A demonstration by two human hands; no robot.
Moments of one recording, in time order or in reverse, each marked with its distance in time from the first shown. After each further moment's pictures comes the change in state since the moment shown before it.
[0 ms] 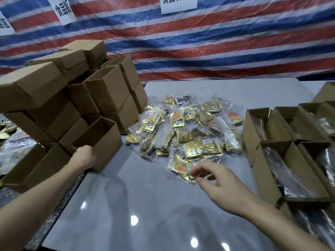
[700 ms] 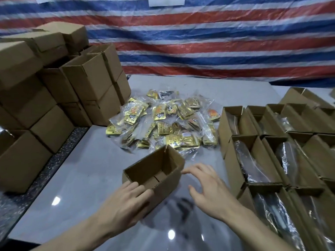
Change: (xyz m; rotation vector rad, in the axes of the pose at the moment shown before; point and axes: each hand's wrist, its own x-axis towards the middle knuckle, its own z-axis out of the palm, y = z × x) left_hand -0.246 0.117 0.031 -0.052 0.246 1.244; right_hand -0.046 0.036 -0.001 -0.368 0.021 -0.023
